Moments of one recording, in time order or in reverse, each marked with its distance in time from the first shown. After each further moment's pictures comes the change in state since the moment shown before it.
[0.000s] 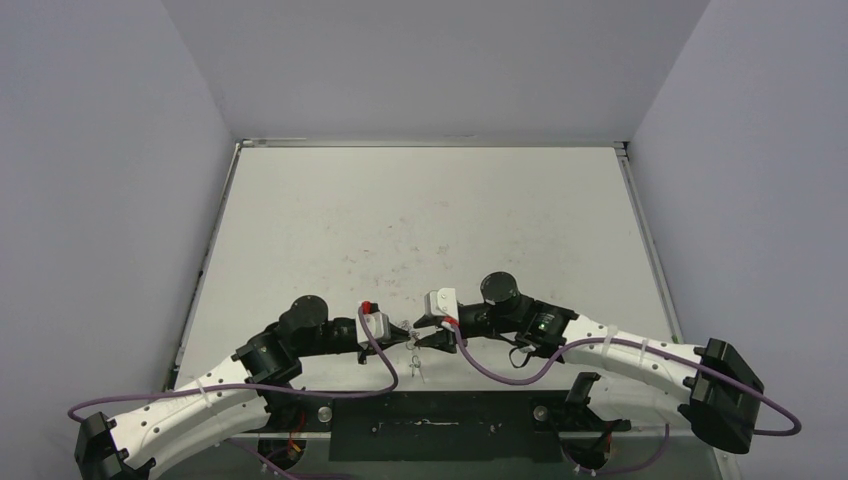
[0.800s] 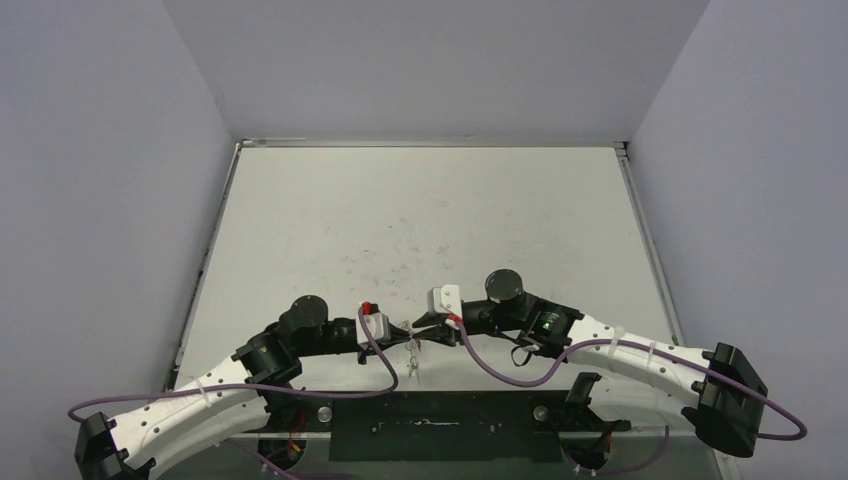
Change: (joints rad) left arm 0.000 0.000 0.000 0.000 0.006 0.005; right arm 0.000 -0.019 0.029 0.001 -0.005 0.013
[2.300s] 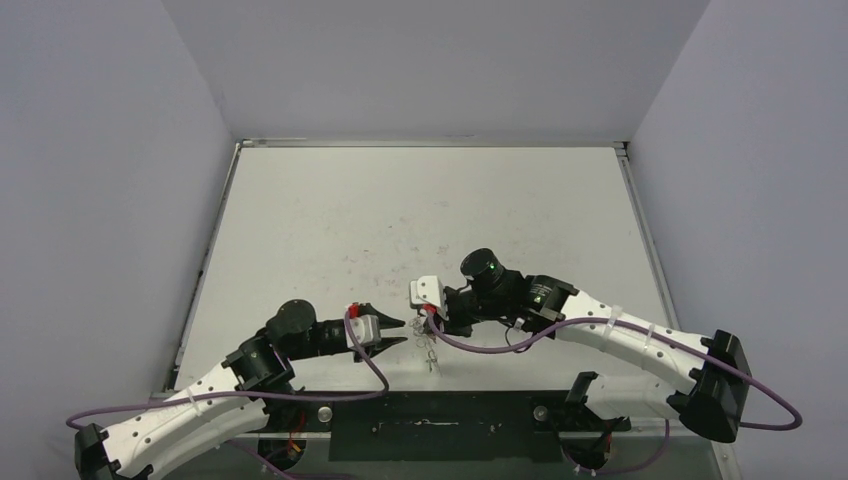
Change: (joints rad) left arm 0.000 -0.077 0.000 -0.002 -0.037 0.022; right arm -0.003 0.109 0.277 -0.530 0.063 -0.134
